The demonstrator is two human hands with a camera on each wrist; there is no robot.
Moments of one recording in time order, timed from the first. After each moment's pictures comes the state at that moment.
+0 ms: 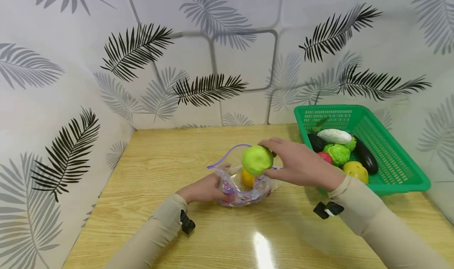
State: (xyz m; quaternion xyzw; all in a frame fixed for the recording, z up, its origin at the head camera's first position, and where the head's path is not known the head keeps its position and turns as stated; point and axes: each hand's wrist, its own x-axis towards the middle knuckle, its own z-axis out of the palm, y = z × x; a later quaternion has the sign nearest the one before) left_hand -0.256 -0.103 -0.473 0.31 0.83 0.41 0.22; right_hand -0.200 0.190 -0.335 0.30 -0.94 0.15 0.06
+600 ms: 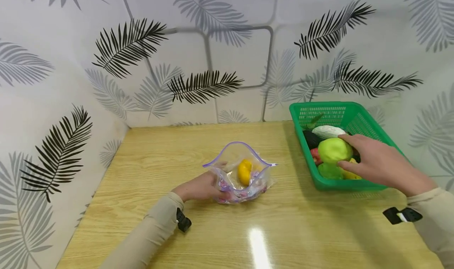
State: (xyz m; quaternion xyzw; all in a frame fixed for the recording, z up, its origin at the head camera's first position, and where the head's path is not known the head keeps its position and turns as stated) left_hand -0.256 -0.101 -0.474 0.31 0.84 0.39 0.22; right_hand -0.170 0.354 -0.338 0.13 -0.99 0.08 0.04
